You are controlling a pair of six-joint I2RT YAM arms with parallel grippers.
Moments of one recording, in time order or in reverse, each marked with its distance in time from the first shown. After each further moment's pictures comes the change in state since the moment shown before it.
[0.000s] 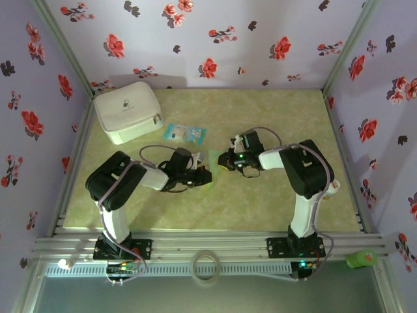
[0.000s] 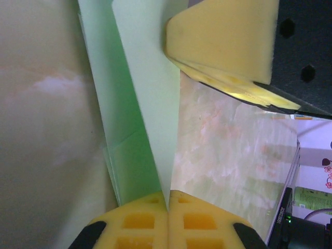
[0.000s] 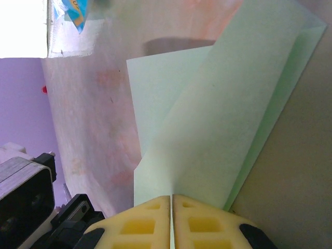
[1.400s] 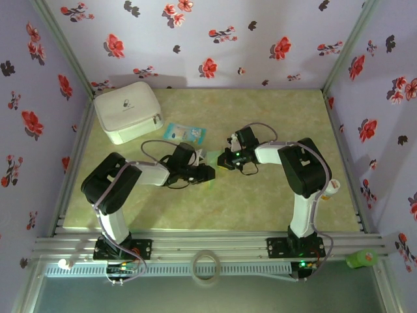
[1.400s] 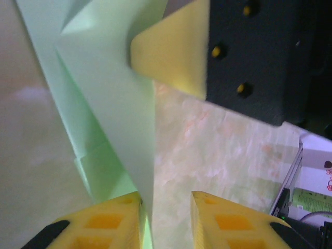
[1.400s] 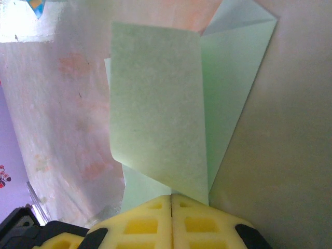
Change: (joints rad) left arm -0.007 -0.053 0.100 -0.208 -0.021 0.007; right arm 0.025 0.020 0.124 -0.265 0.086 -0.121
